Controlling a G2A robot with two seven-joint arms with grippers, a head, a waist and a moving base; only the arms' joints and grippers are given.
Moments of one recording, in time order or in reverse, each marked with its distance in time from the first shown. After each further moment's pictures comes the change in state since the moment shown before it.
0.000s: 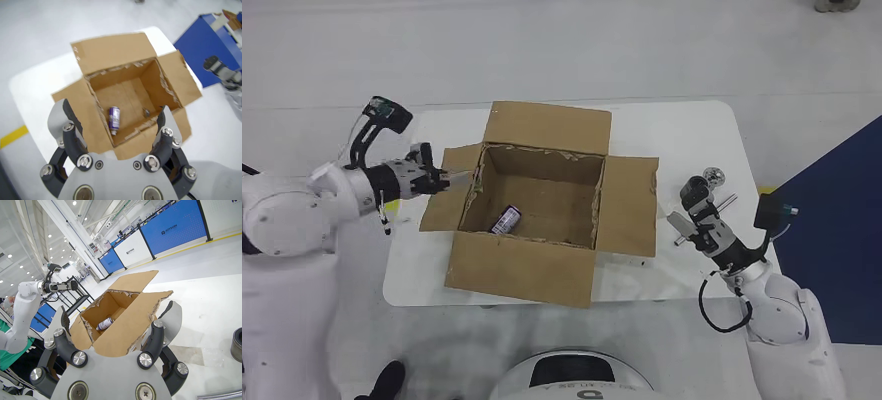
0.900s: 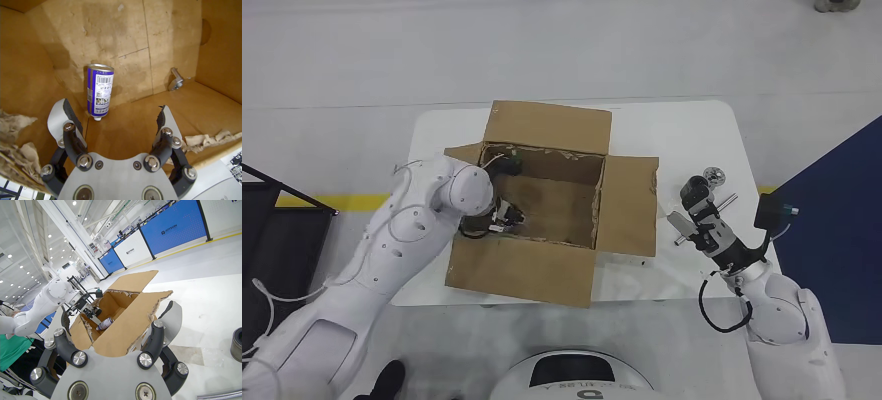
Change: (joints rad) left arm -0.347 -0.039 0.818 0.434 0.371 0.321 0.004; right arm 0.000 0.000 0.000 0.000 0.000 0.000 0.000
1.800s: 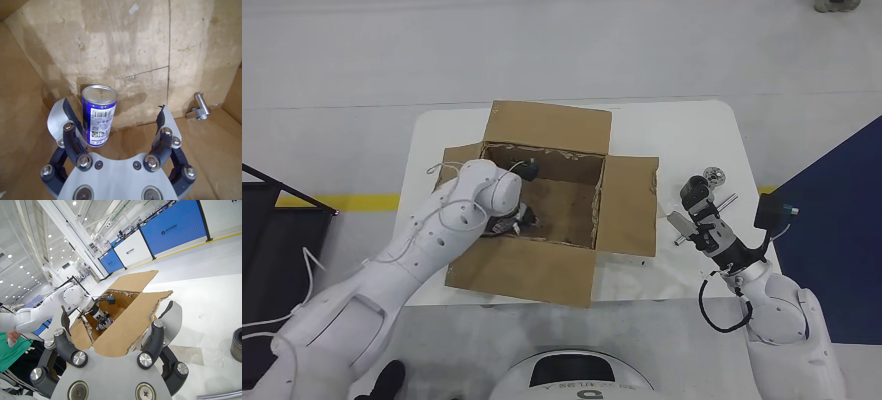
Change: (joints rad) left arm -0.110 -0.116 0.206 0.252 0.040 0.055 0.112; right arm 0.000 0.000 0.000 0.000 0.000 0.000 0.000
